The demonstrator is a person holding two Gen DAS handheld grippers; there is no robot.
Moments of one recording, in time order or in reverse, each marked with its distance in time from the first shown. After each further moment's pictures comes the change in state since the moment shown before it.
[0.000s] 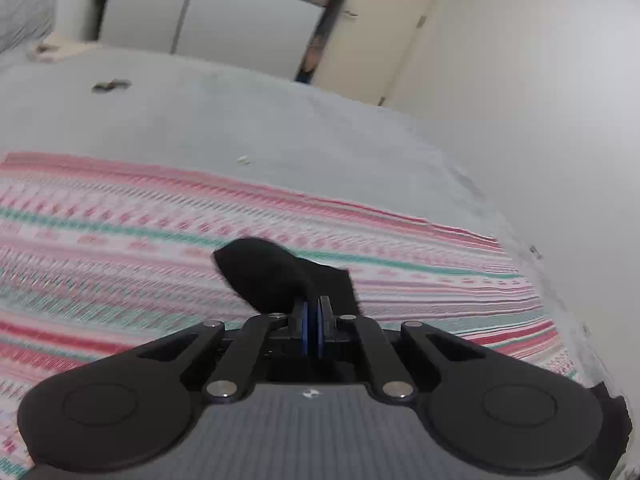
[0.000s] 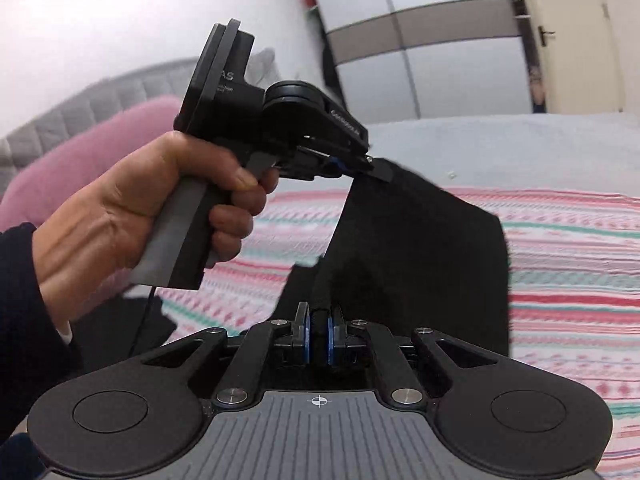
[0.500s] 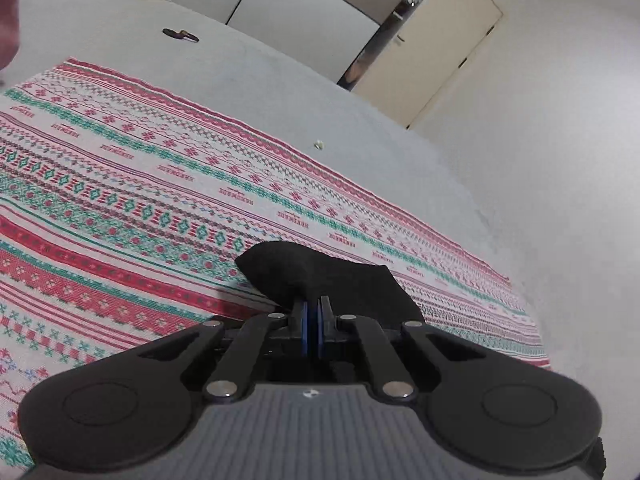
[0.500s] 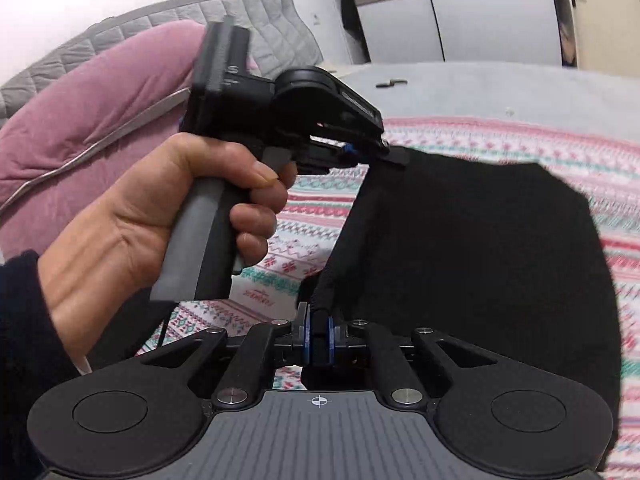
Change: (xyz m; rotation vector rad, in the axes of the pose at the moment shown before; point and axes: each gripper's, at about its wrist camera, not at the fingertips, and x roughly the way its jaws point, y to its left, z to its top) left arm 0.000 0.112 -0.036 -0.207 -0.042 -0.056; right arm 0.095 0.055 -0.020 0.012 0.144 0.019
